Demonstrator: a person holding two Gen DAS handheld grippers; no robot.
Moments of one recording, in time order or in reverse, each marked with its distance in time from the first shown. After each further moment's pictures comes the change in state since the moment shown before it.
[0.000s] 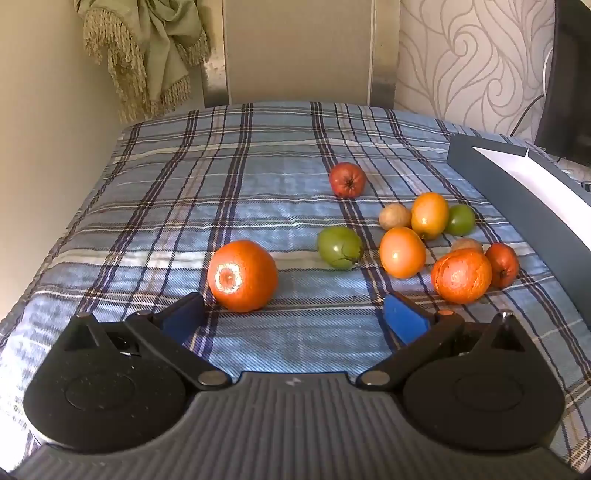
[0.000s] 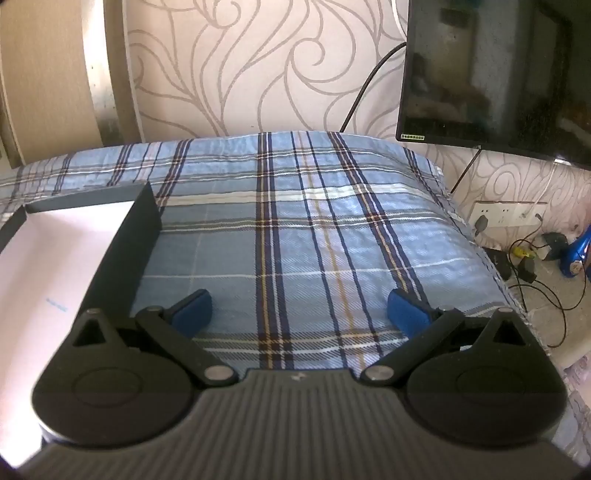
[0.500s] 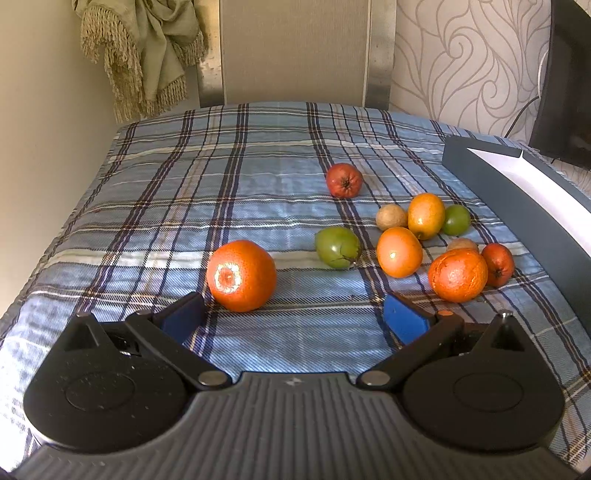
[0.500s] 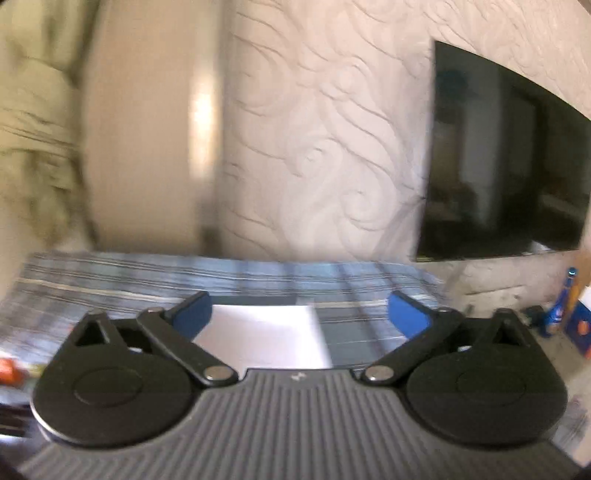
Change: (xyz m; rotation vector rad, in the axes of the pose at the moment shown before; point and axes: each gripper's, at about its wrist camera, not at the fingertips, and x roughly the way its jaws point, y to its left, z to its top) left arm -0.004 0.000 0.002 0.002 0.005 -0.014; right arm -0.217 0.165 -0.032 -0.064 -0.309 0.062
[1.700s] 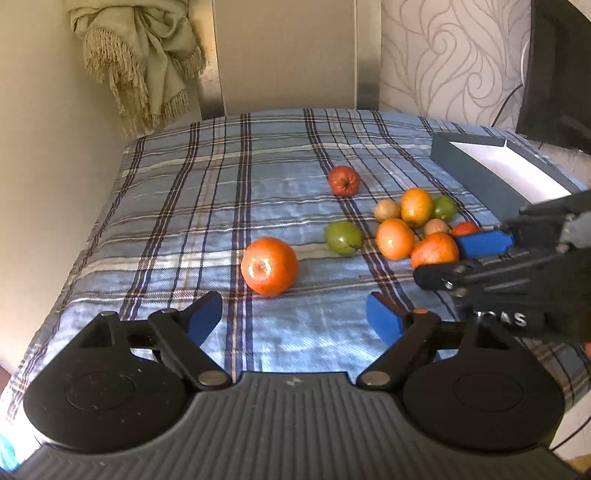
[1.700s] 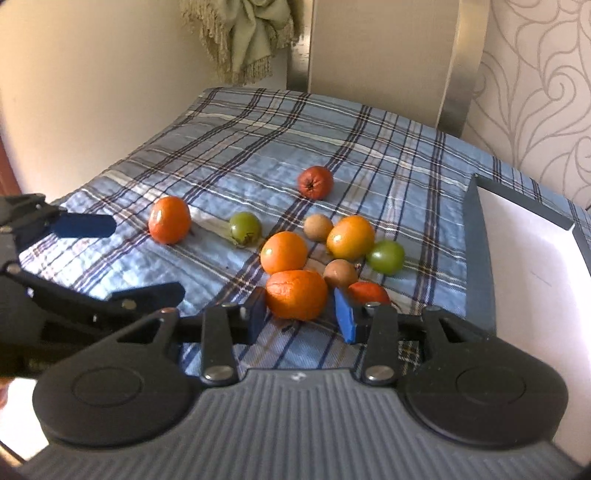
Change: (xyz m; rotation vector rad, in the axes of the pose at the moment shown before) left arm -0.040 0.013 0.000 0.065 0.043 -0.011; right arm 0.067 0.157 -0.083 -0.329 0.343 0.390
